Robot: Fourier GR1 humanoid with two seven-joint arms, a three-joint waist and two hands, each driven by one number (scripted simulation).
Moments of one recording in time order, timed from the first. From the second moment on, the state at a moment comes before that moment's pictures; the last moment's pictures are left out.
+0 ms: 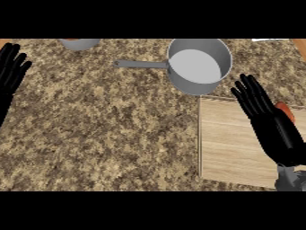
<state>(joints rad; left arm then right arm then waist) -0.22 0.59 -0.04 -1.65 0.42 0.10 0.08 -0.12 -0.42 0.25 -1.71 -0.48 -0.04 -0.09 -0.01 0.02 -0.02</state>
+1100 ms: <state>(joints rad) -0.24 0.42 -0.10 -1.58 0.32 0.31 0.14 -0.34 -0.93 -0.08 -0.85 -0.19 0.40 -0.80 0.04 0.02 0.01</state>
